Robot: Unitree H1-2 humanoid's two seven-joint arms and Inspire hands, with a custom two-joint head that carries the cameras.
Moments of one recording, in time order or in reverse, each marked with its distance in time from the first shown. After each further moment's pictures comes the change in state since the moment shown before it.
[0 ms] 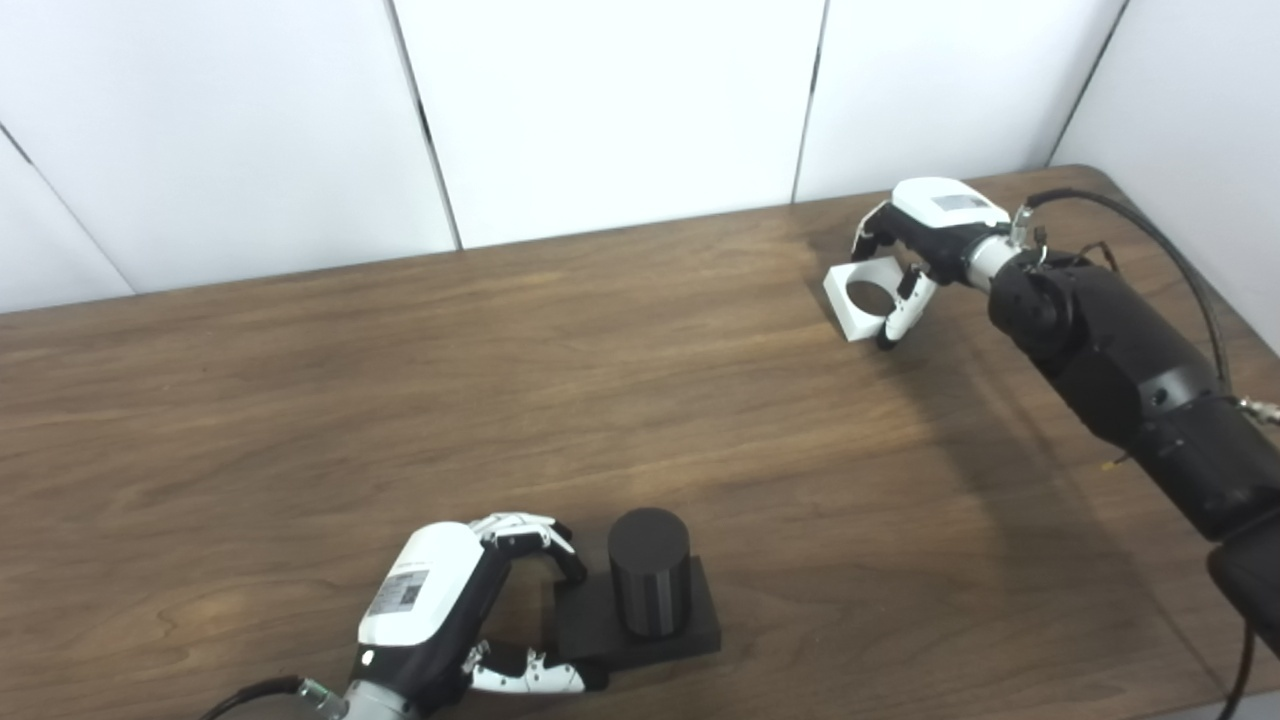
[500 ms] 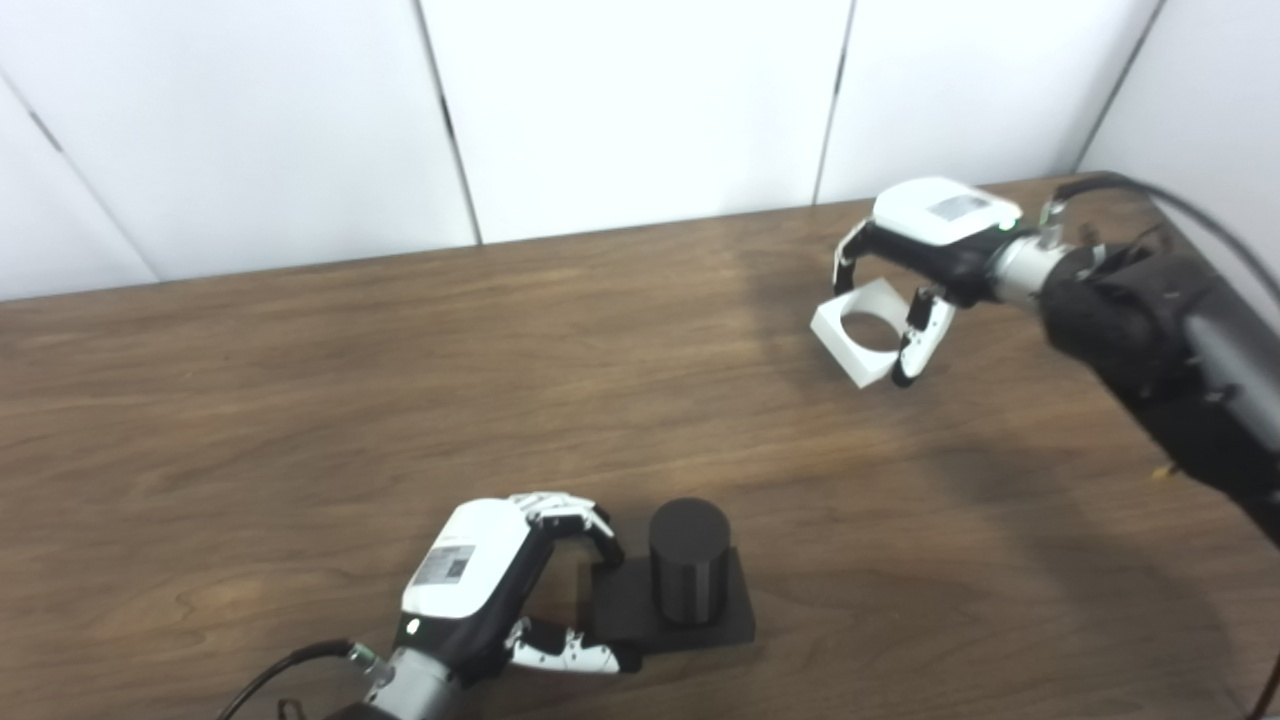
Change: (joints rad) left arm -0.037 -0.038 -0.034 0.025 0.070 0.008 -0.002; right arm 0.060 -0.099 -0.050 -0.643 0.039 0.062 0.420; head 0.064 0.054
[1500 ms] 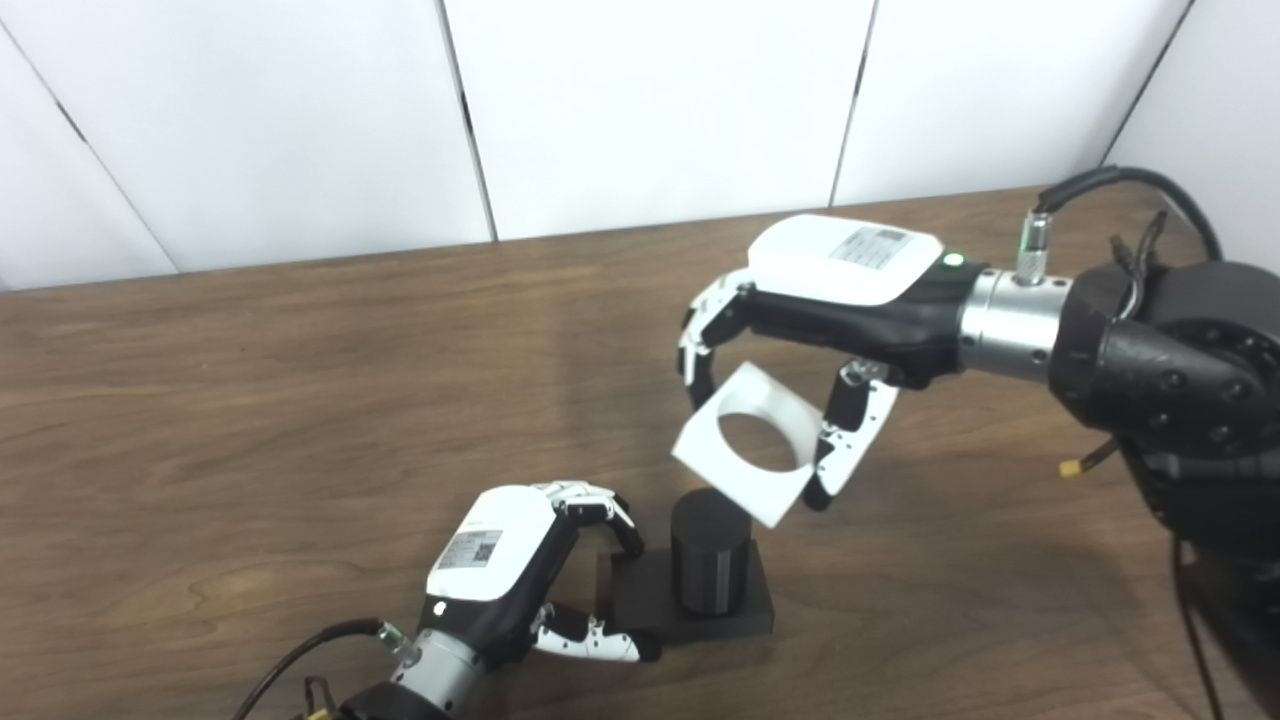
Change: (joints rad) left arm -0.022 -0.028 -0.008 -0.011 0.041 0.041 -0.050; right arm -0.109 0.250 -0.099 -0.513 0.166 0.264 0.475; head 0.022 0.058
